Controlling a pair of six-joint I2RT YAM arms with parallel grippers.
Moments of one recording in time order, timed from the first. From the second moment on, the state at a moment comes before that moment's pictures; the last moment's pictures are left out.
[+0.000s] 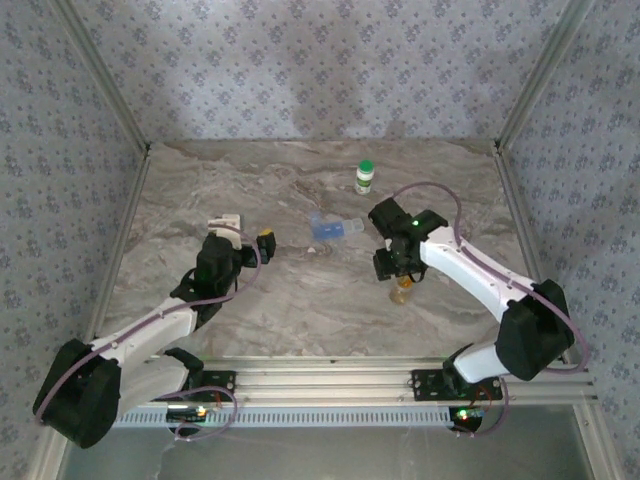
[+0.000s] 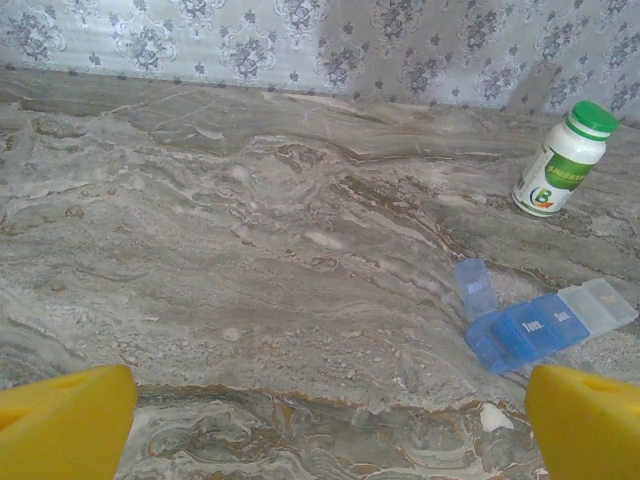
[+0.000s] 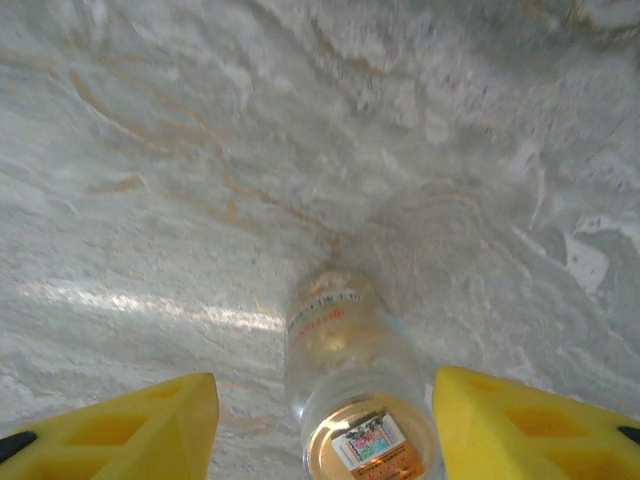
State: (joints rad) left arm -0.53 1.04 0.41 0.31 -0.25 -0.30; right arm 0.59 1.43 1.11 -1.08 0.15 0.34
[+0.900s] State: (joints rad) left arm -0.54 1.04 0.42 0.31 -0.25 -0.30; right arm 0.59 1.34 0.98 -1.09 0.13 0.41
